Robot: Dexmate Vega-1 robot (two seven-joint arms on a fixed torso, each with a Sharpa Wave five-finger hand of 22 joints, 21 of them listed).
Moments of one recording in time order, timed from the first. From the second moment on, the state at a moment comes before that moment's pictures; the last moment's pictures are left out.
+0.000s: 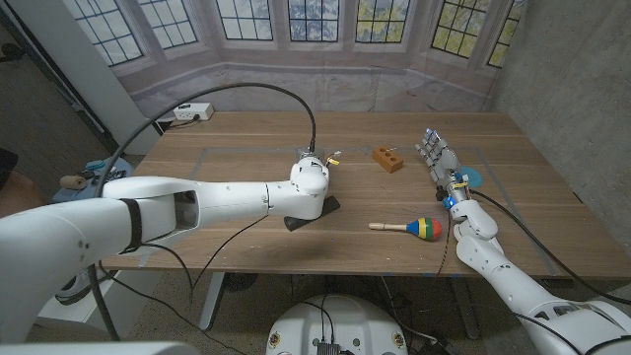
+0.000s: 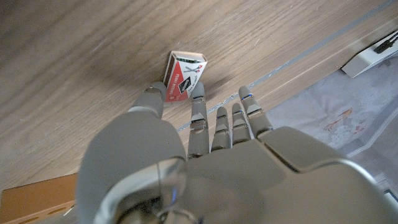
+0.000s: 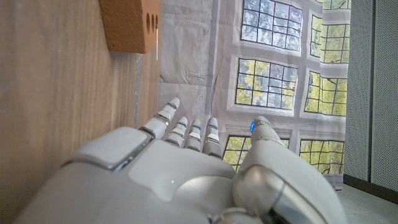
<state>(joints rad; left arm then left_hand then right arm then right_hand) 0.09 0.43 1.57 -1.59 0.38 1.21 -0.07 0.98 0.11 0.32 -0.17 0.29 0.72 0.19 0.24 0.24 0.21 0.22 0.21 0.19 0.16 0.20 0.19 0.18 0.27 0.18 0.26 0.20 -0.83 -0.37 -0.26 -0.96 0.83 0.62 0.35 0.40 0.16 0.28 -0.10 0.18 0.16 -0.02 0.20 0.19 0.04 -0.03 0.20 0.19 -0.01 -0.03 0.20 0.19 0.20 -0.04 0.19 0.16</state>
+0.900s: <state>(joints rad) 0.15 0.42 1.52 -1.60 0.42 1.21 0.01 1.06 0.12 0.35 -0.17 0.30 0.77 0.18 0.23 0.24 0.26 0.21 0.22 0.19 0.21 0.18 0.19 0.18 0.30 0.18 0.27 0.20 -0.83 -0.37 -0.26 -0.95 0.83 0.61 0.36 0.40 0.16 0.28 -0.10 0.18 0.16 -0.02 0.20 0.19 0.04 -0.03 0.20 0.19 -0.01 -0.03 0.20 0.19 0.21 -0.03 0.19 0.17</state>
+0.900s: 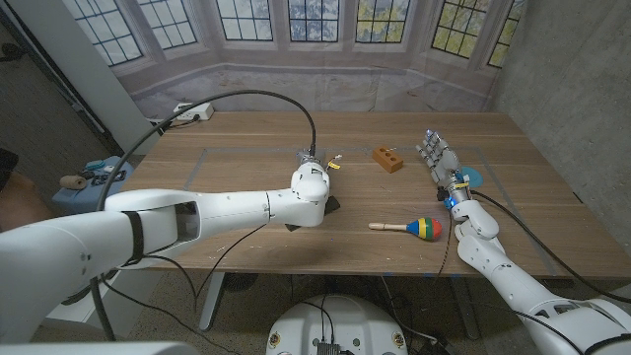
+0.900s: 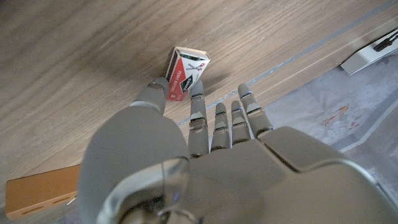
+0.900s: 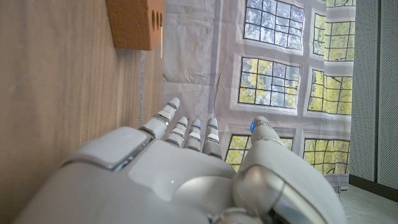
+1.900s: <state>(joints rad) 0.18 0.45 1.48 -1.62 0.47 1.18 -0.01 1.07 0.11 0.34 -0.17 0.30 0.77 0.17 0.23 0.26 0.27 0.20 0.22 0.19 0.21 0.17 0.19 0.18 0.30 0.18 0.28 0.20 -0.83 -0.38 -0.27 -0.97 0.82 0.58 0.34 0.40 0.16 0.28 -0.10 0.18 0.17 -0.02 0.20 0.19 0.04 -0.03 0.20 0.19 -0.01 -0.03 0.20 0.19 0.21 -0.03 0.19 0.17</state>
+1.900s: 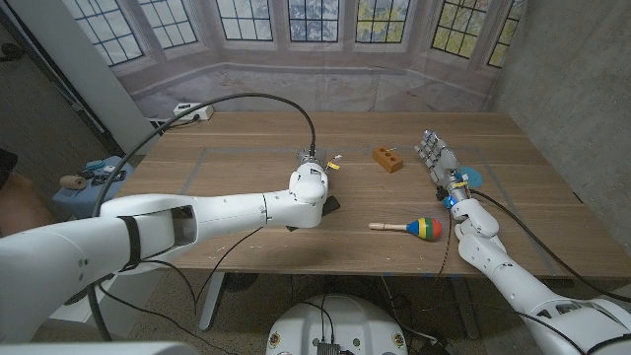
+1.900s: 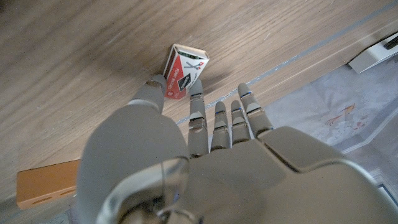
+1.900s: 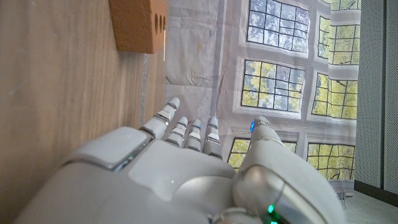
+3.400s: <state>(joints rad) 0.27 0.52 1.37 -1.73 0.59 1.10 -0.05 1.08 0.11 0.34 -0.17 0.30 0.80 0.16 0.23 0.27 0.28 0.19 0.21 0.19 0.22 0.16 0.19 0.18 0.31 0.17 0.29 0.21 -0.86 -0.42 -0.30 -1.09 0.77 0.53 0.25 0.40 0.16 0.29 -0.10 0.18 0.17 -0.02 0.20 0.19 0.05 -0.03 0.20 0.19 -0.01 -0.03 0.20 0.19 0.21 -0.03 0.19 0.17</state>
